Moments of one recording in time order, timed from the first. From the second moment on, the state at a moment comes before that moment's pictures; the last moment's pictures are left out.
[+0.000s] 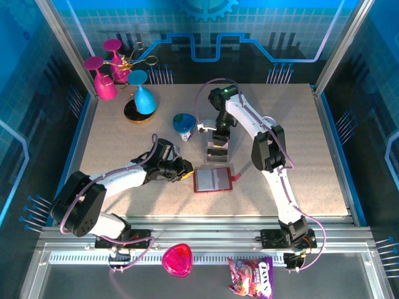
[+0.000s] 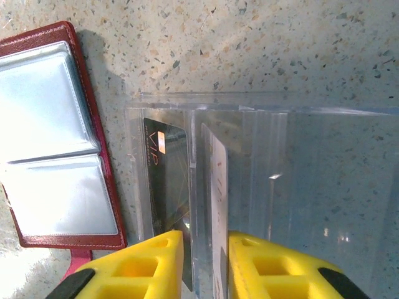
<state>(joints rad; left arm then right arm) -0.49 1.43 0.64 -0.08 0.47 -1.06 0.47 2.46 2.38 -1.59 -0.26 -0.97</state>
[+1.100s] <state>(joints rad) -0.50 1.55 0.67 0.01 0.51 -1.06 0.49 1.74 1.45 -0.83 -0.38 -0.22</state>
